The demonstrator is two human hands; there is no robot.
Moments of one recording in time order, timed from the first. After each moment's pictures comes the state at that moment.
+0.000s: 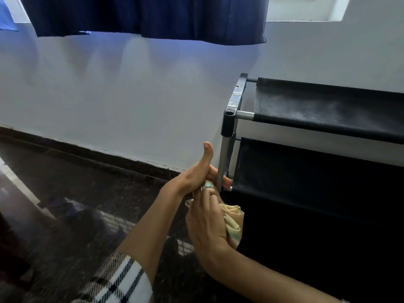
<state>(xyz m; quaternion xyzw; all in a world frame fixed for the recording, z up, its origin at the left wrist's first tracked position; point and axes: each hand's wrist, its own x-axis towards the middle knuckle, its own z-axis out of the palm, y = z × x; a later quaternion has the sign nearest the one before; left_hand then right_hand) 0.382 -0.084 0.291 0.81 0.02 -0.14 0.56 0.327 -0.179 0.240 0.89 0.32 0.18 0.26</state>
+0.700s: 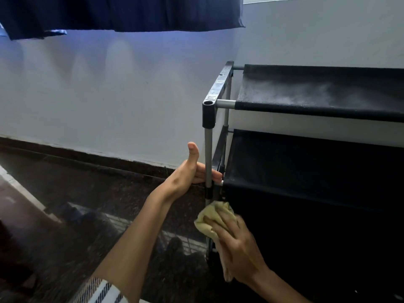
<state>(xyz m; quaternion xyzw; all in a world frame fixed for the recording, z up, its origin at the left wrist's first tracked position) 0.376 -0.094 0.281 0.81 0.04 -0.04 0.59 0.359 -0.269 0.146 0.80 0.45 0.21 -0.34</state>
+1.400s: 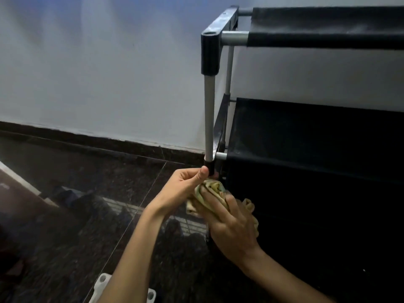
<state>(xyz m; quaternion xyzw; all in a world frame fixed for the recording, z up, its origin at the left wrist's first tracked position) 0.354 -0.089 0.191 0.72 0.04 -0.01 0.70 0.358 -0.243 0.124 0.80 0.42 0.39 -0.21</state>
